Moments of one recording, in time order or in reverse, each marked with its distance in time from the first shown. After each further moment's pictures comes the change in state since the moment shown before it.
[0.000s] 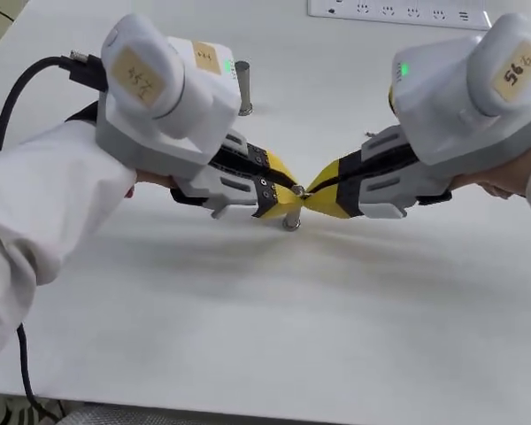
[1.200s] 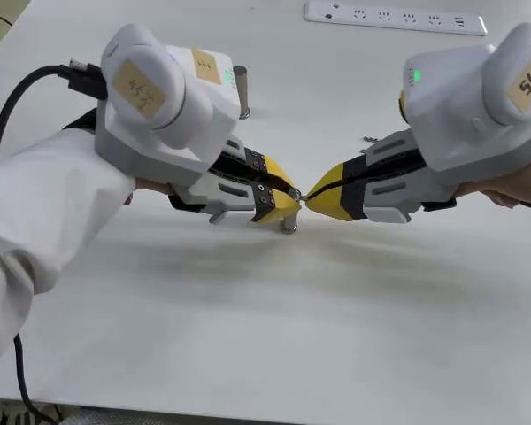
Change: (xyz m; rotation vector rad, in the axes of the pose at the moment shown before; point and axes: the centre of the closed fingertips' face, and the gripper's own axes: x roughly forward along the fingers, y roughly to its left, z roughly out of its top) left arm -0.002 -0.005 0.000 0.017 0.007 0.016; right arm -0.005 -0.003 -0.004 0.025 -0.027 -0.015
